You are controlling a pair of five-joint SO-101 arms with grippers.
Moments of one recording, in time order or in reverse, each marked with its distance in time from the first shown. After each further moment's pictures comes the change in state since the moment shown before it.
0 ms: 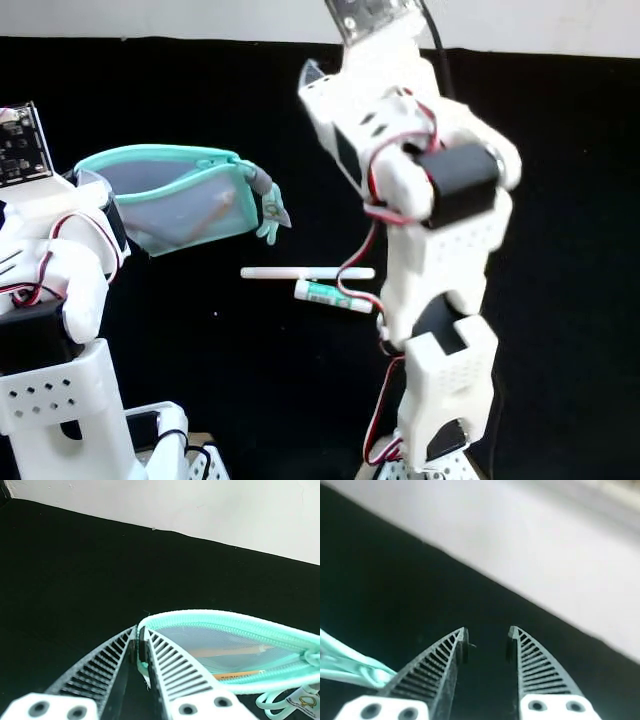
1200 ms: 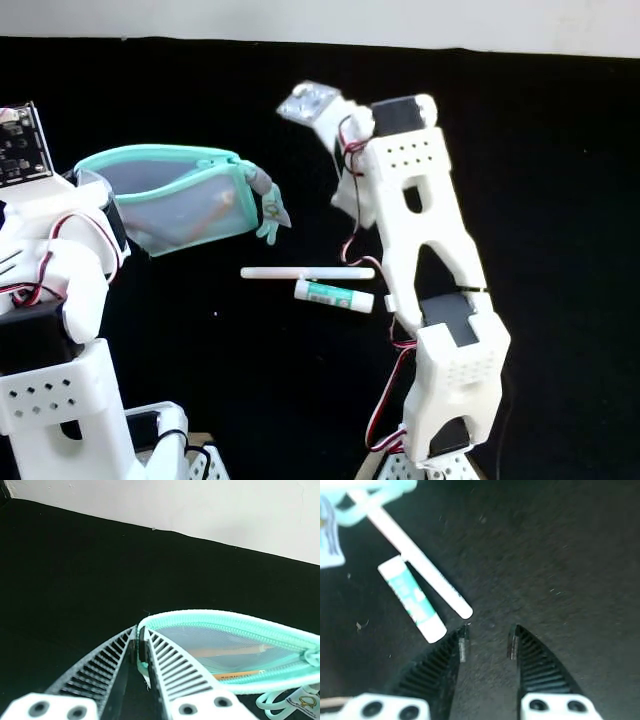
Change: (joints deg) left arm 0.0 0.0 0.0 0.0 0.0; right arm 5.8 0.1 54.5 0.0 26.5
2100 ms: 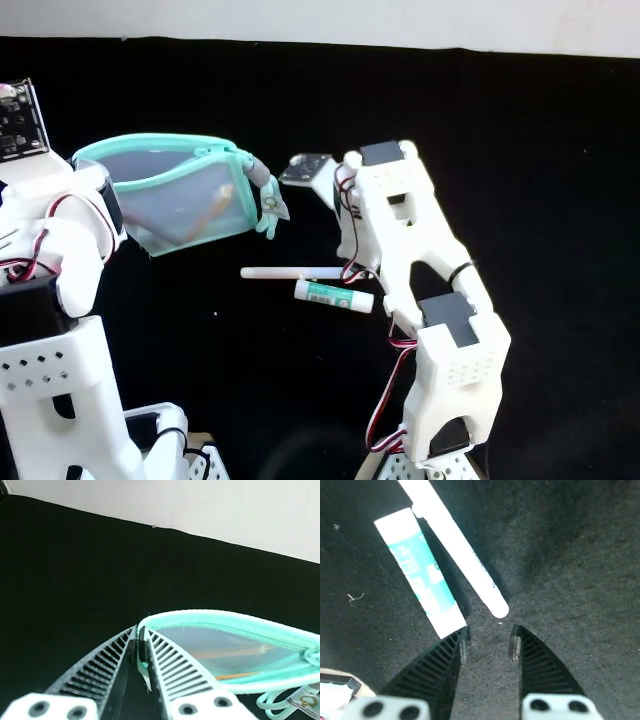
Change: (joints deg) left arm 0.0 7.5 -3.7 -0.1 0.0; right arm 0.0 0.0 25.6 -13.1 6.9
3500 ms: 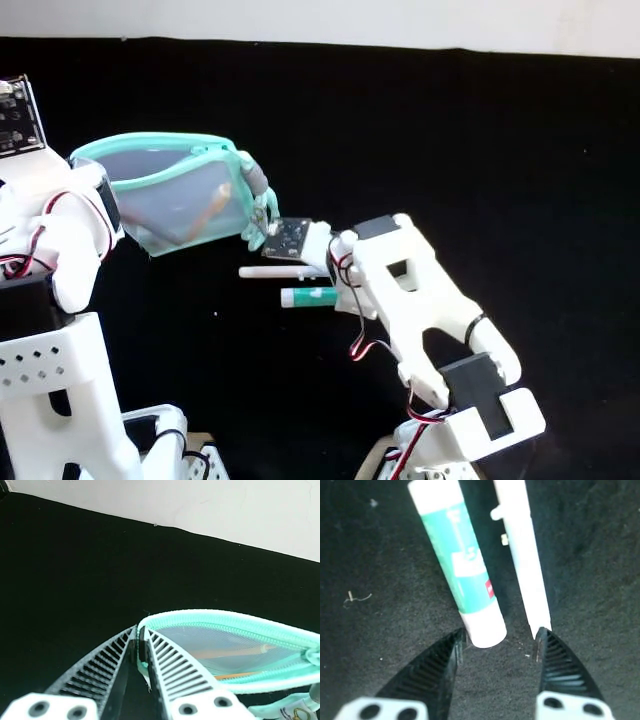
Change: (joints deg) left arm -0.1 2.5 -0.3 -0.1 0.0; right arm -5.7 -22.4 39.4 -27.8 11.6
